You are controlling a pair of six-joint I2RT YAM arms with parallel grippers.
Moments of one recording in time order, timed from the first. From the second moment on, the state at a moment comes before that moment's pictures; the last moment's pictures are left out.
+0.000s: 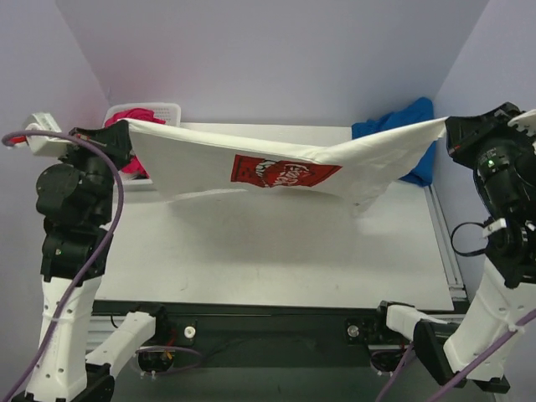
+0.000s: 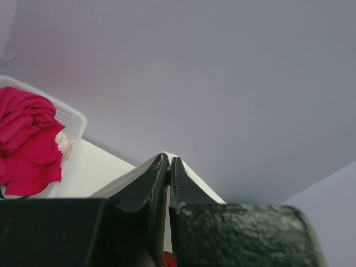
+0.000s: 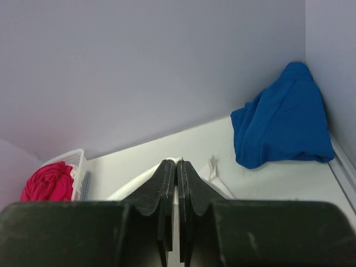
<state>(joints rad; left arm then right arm) -0.17 0.89 1.37 -0.30 -0.30 -0.67 -0.13 1.17 2.14 -1.03 -0.06 0.41</state>
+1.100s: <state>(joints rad) -0.17 1.28 1.36 -0.20 -0.18 -0.62 -0.13 1.70 2.36 -0.81 -0.11 0.31</state>
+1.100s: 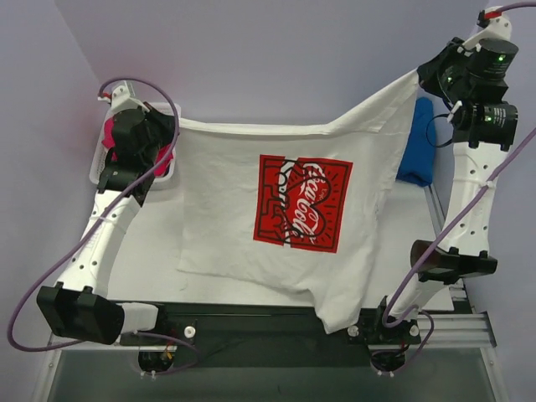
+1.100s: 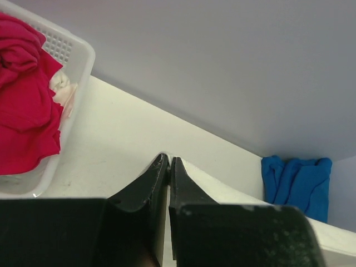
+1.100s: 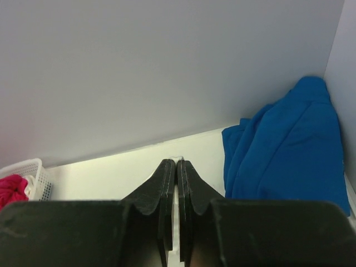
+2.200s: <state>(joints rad) -0.17 0.74 1.45 -0.24 -0.20 -0.56 -0.13 0.92 2.11 -0.71 0.02 0.13</state>
